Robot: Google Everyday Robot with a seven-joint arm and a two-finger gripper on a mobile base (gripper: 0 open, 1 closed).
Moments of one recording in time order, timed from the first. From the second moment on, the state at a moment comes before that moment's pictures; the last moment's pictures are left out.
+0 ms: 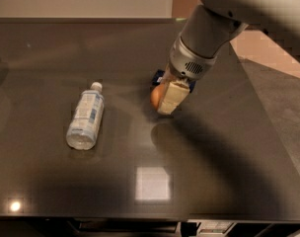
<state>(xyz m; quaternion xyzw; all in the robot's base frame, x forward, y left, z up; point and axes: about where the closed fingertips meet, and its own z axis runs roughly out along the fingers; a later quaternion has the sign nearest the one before) 0.524 -0.045 0.888 -0.67 0.72 0.09 0.17</state>
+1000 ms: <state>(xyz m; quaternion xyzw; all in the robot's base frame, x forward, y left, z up) 0.514 0.028 0.859 -0.71 0.68 0.12 0.16</state>
